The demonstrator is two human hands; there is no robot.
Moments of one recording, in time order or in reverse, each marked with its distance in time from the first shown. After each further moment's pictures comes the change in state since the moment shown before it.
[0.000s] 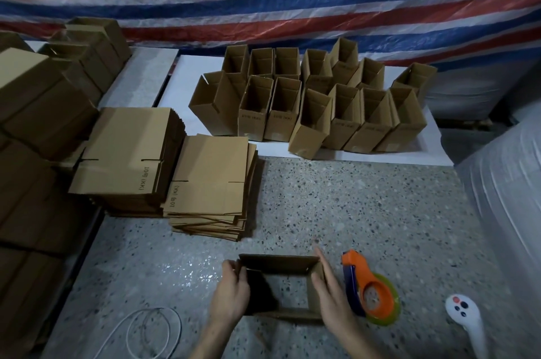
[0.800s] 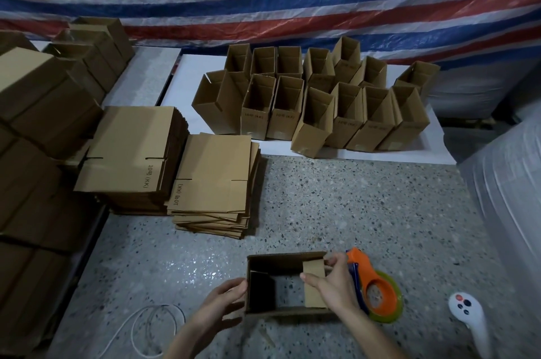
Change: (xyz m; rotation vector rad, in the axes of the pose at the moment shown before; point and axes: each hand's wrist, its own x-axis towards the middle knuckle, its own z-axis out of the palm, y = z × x) left_hand -0.001 -0.042 -0.040 -0.475 -0.501 -0.276; right_hand 0.027 0.006 -0.005 -0.238 0.216 0.152
